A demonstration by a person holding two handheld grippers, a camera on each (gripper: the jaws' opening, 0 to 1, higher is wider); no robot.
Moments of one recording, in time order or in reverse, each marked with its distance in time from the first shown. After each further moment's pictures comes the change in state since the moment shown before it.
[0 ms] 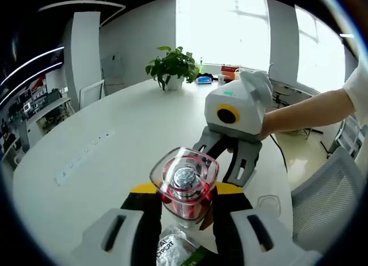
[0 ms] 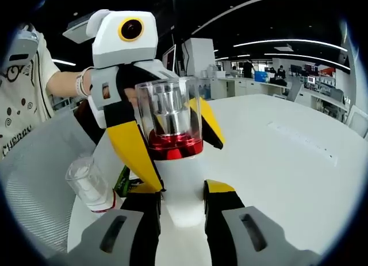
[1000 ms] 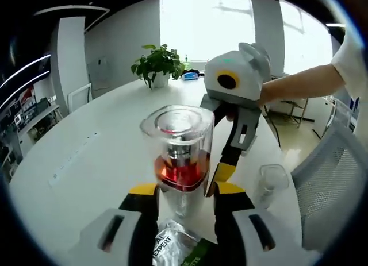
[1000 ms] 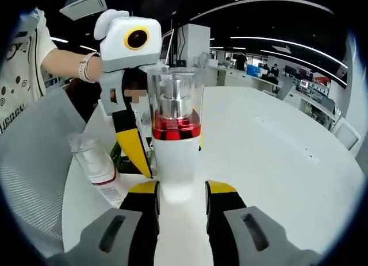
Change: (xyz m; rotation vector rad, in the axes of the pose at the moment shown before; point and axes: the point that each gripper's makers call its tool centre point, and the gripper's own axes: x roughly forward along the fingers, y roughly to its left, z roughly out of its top) left arm 0.010 -0.003 -0.034 0.061 0.019 -0.081; right arm -0.034 -0.007 -0.016 -0.052 0.133 -0.106
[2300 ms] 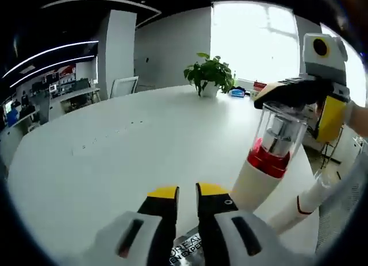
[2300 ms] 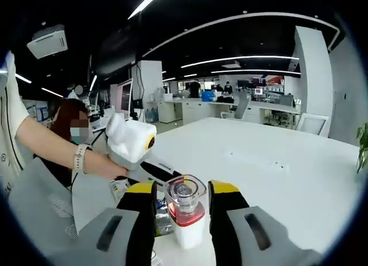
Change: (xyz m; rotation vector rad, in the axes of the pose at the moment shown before) left arm -0.004 0.071 -0.017 -0.300 -0.123 0.267; right arm -0.022 -0.002 0.099 0.217 -0.249 -0.325
